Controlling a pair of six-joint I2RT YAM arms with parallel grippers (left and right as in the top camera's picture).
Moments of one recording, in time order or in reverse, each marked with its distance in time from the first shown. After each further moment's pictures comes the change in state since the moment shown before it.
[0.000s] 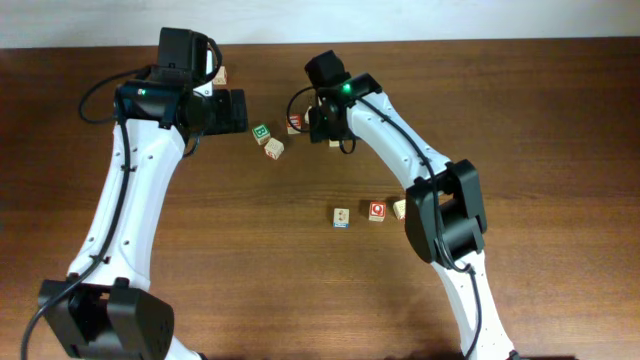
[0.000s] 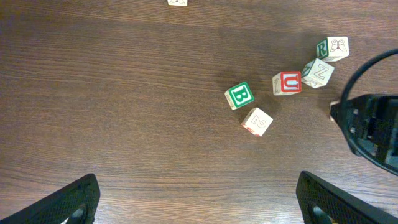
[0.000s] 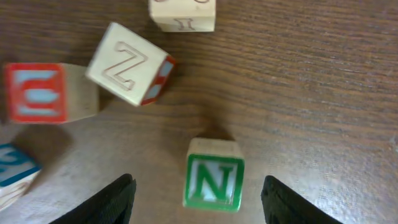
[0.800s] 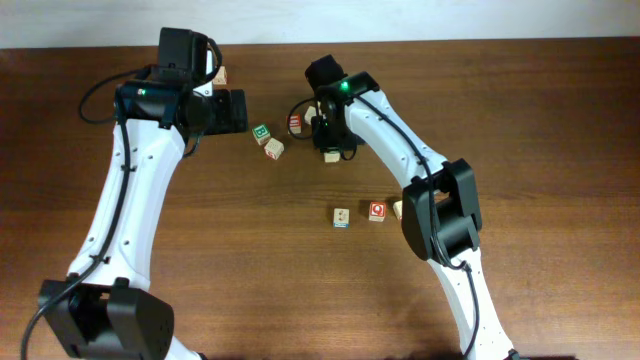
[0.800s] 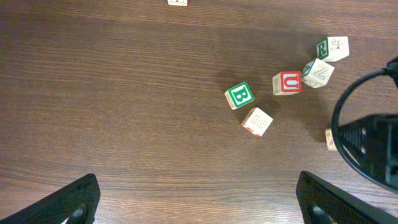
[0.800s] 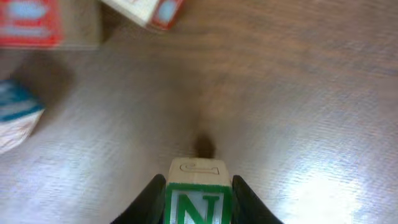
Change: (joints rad) left arm 0.000 0.000 0.000 0.000 0.000 0.000; right arm 0.000 0.034 0.087 -0.208 -0.144 -0.003
